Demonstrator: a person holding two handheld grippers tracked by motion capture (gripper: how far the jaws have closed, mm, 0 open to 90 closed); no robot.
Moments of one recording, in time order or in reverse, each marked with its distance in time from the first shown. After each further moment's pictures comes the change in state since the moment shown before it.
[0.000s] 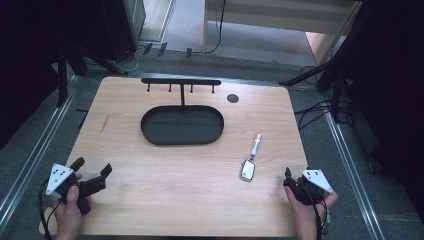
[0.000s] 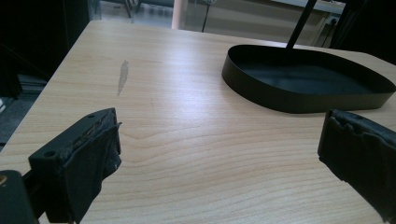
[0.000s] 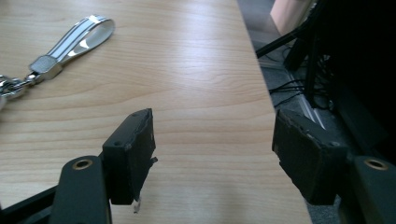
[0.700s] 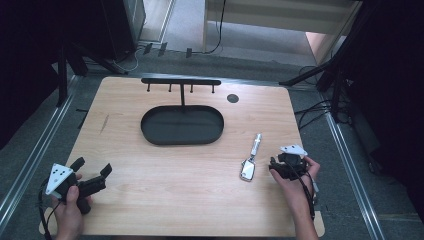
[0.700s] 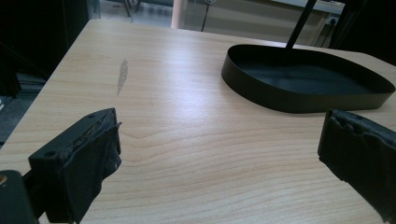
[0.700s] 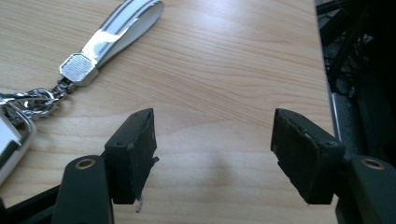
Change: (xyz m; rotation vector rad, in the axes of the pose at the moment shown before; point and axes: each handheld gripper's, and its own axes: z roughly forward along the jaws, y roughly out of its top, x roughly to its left) left arm 0.001 0.000 0.000 0.003 -0.004 -0.004; right arm 0.037 0.054 0.043 0.253 0.071 -0.174
